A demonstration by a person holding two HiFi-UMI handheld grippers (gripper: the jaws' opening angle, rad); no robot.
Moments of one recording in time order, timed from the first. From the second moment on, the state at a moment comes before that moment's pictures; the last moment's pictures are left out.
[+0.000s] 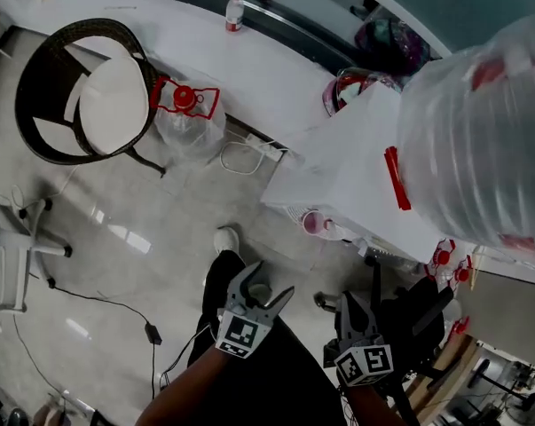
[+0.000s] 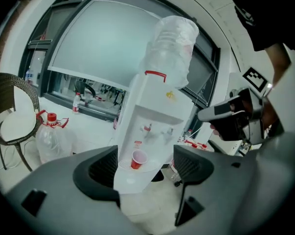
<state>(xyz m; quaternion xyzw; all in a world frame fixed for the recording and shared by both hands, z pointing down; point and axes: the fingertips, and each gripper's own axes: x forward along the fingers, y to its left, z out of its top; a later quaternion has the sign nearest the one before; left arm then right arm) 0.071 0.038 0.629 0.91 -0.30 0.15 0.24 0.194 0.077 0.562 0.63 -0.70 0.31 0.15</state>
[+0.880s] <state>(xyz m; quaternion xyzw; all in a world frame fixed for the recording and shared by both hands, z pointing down) 0.038 0.078 0.333 0.92 -0.32 0.04 0.21 0.242 0.098 0.349 0.65 -0.71 0.24 0.06</state>
